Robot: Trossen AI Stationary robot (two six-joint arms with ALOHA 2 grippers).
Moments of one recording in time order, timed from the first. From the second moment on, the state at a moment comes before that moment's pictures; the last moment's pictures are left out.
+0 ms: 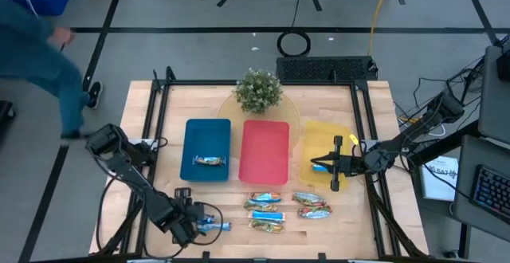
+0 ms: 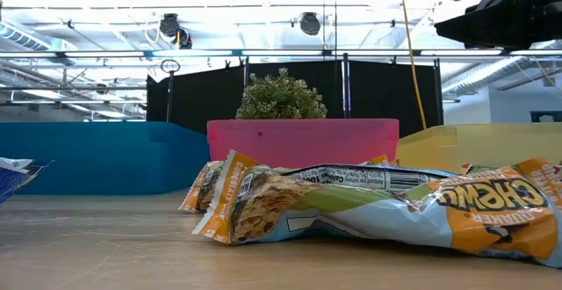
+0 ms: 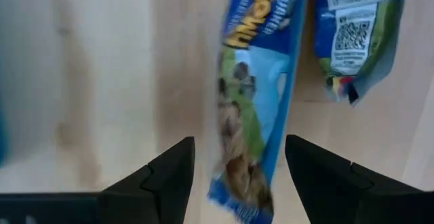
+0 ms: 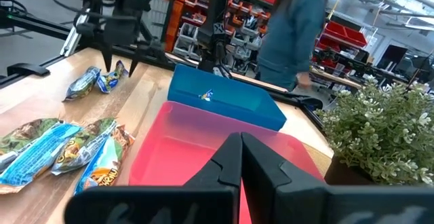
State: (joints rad) left arm -0.86 1.73 1.02 -0.81 -0.03 -0.92; right arm 0.60 0.77 0.13 0.58 0.70 -0.25
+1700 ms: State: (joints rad) left arm -0.78 1.00 0.83 -0.48 -0.54 -0.09; right arm 0.60 0.77 0.13 0.57 0.70 -0.23
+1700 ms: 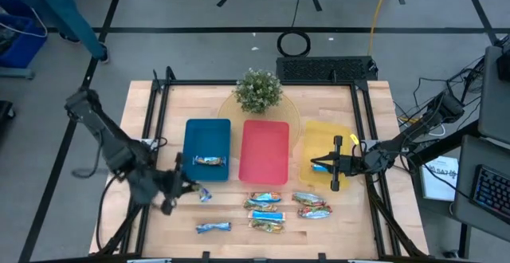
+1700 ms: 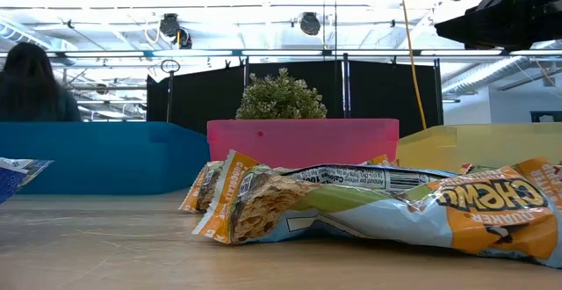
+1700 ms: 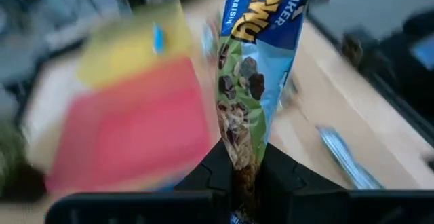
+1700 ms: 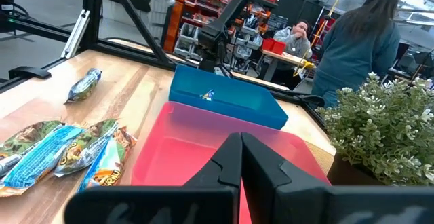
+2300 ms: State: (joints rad) left arm -0.39 0.59 0.26 0.10 -0.48 -0.05; right arm 0.60 0.77 0.13 0.55 0.70 -0.22
